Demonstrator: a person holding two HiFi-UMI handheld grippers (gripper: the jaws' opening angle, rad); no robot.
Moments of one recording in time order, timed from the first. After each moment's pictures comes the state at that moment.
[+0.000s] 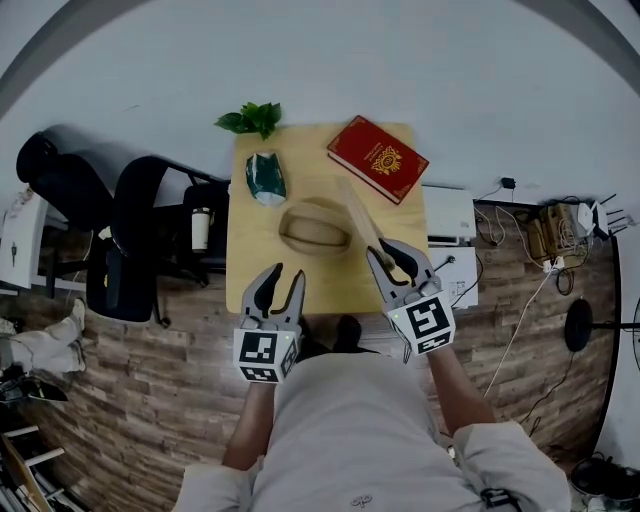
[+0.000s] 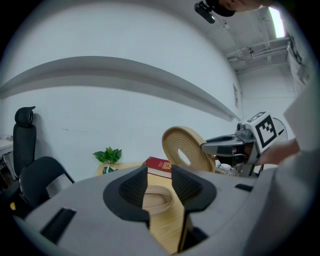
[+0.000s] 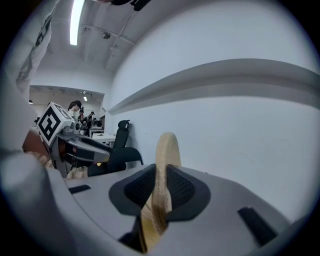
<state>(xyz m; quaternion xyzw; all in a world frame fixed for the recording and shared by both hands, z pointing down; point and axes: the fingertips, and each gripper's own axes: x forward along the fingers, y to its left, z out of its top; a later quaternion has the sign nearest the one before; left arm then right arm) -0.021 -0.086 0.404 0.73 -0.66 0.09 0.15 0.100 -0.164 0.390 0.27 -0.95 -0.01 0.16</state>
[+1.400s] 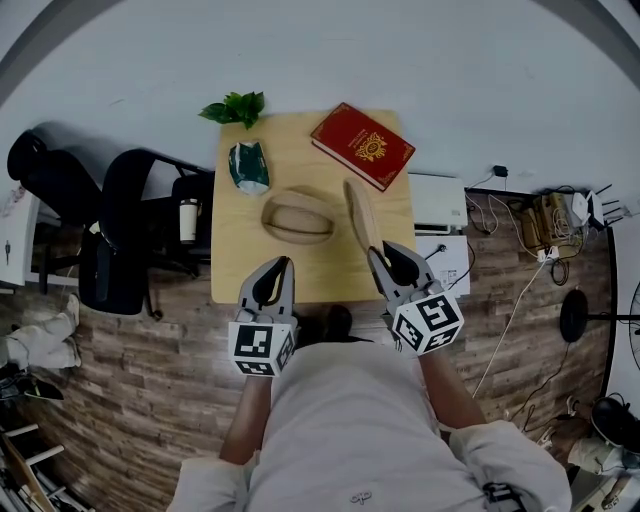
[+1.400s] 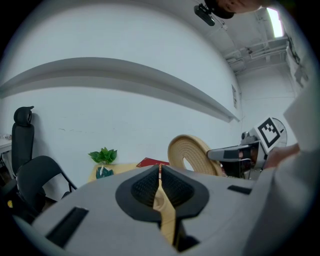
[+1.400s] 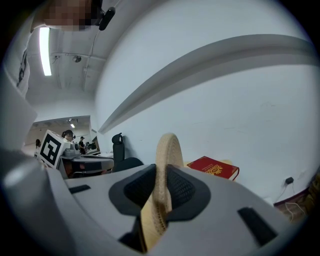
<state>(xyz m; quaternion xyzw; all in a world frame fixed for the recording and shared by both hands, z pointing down) 0.012 -0.094 0.407 0.74 -0.66 0.09 0.14 0.152 -0.160 0.413 0.29 -0.94 0.15 0.10</state>
